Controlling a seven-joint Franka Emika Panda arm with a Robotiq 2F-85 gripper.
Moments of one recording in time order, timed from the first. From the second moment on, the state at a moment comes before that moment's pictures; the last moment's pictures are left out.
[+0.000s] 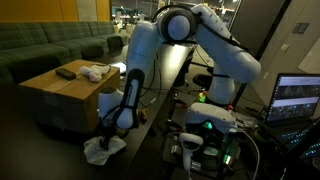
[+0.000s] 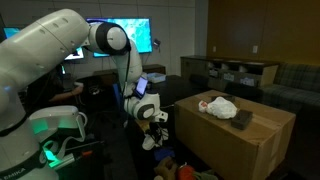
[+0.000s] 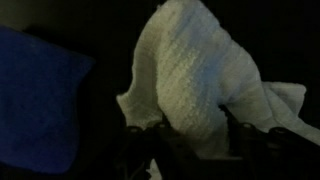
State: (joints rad) arm 0.38 0.97 0.08 -1.97 0.00 3.01 0.23
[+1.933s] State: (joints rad) arm -0.04 0.33 0.41 -2.23 0.10 2.76 -0.24
